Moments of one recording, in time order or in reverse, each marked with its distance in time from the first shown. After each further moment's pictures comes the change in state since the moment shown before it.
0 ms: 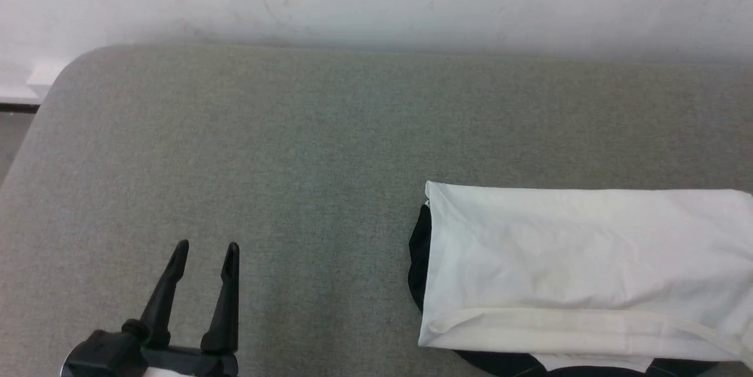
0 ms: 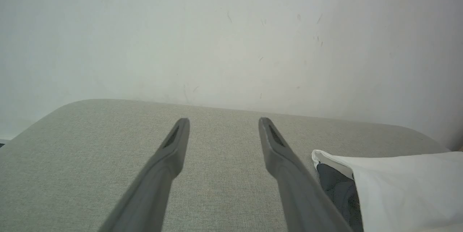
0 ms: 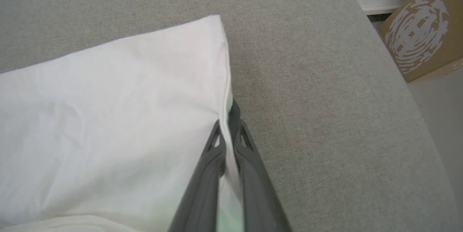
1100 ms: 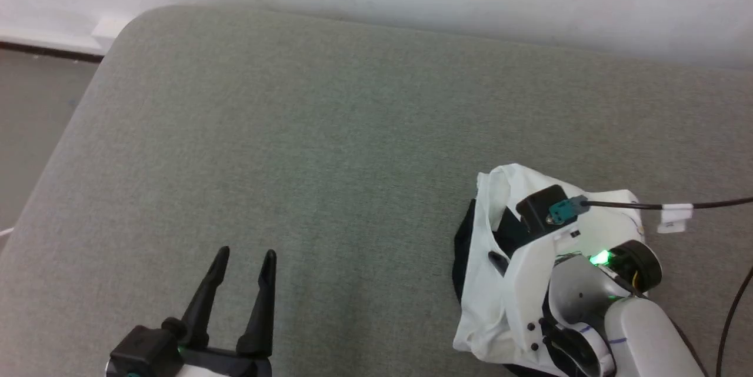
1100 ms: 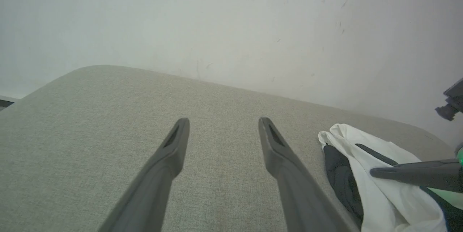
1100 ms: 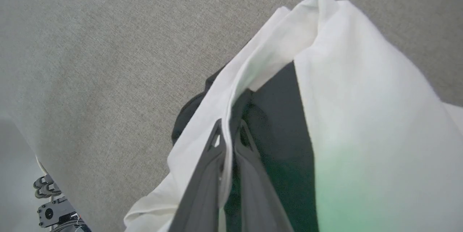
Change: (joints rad) left arm -0.024 -0.052 -0.062 0.063 -0.017 -0.032 -0.003; right arm -0.146 0.098 0.698 -0.046 0.035 0.000 0.211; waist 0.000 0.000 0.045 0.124
